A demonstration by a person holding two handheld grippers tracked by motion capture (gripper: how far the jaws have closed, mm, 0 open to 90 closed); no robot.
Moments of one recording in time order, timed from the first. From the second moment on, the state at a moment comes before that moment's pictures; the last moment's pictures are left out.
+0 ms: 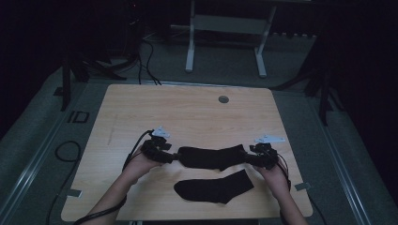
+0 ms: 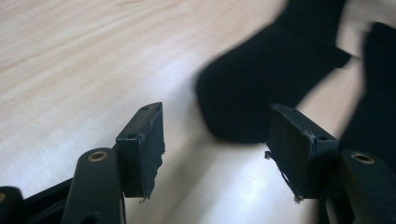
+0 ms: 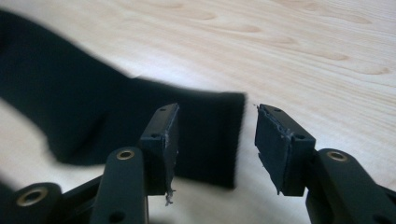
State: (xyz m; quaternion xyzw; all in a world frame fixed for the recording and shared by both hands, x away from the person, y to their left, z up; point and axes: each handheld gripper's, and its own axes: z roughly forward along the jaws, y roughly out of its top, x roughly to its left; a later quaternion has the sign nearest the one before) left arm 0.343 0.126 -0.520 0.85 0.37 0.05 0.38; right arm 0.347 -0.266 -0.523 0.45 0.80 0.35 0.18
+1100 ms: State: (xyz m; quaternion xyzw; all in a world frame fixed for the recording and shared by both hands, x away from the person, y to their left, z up) left arm 0.270 0.098 -0.561 0.87 0.33 0.00 0.35; right arm 0.270 -0.273 -0.553 0.43 0.84 0.31 0.14
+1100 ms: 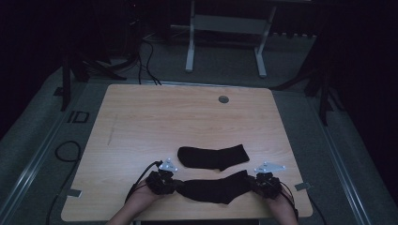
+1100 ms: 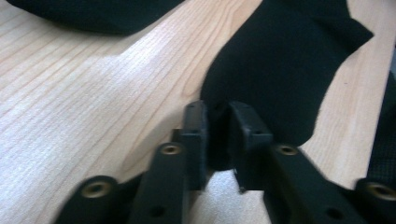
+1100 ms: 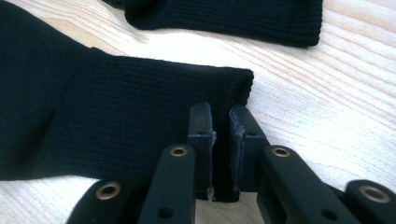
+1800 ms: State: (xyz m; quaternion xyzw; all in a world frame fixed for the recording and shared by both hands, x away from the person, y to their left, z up) left arm 0.293 0.117 -0.486 0.86 0.32 0.08 0.38; right arm 0.282 -0.270 -0.486 0.41 0.81 0.39 0.17
